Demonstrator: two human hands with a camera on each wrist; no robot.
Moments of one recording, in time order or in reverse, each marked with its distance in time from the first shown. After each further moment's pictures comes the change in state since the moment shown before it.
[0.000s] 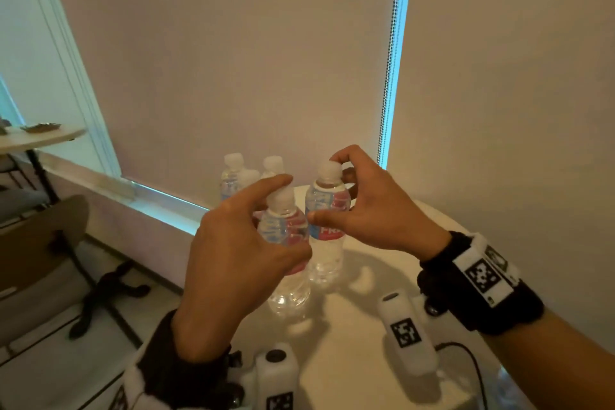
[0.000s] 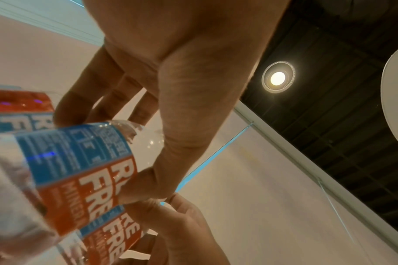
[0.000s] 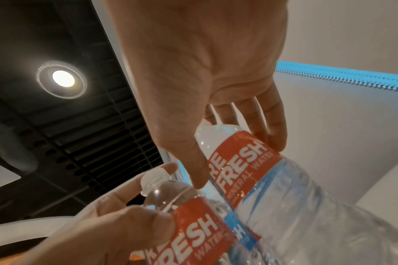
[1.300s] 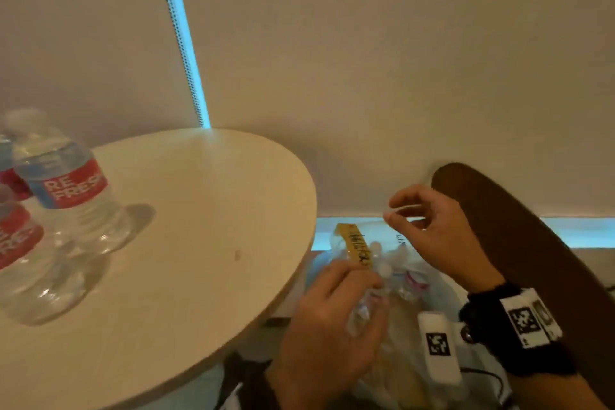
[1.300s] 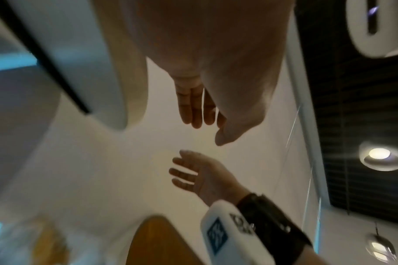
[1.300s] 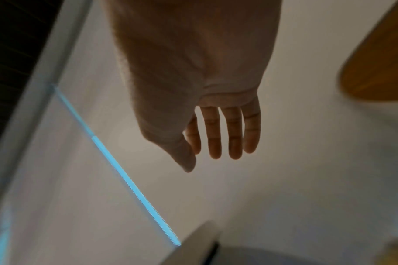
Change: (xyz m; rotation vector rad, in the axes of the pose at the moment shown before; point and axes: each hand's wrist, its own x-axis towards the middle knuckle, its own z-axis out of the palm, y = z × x) left_hand -0.164 0.065 0.209 -0.402 -0.463 0.585; right_hand -0.270 0.137 -0.133 -0.095 0.526 0.586
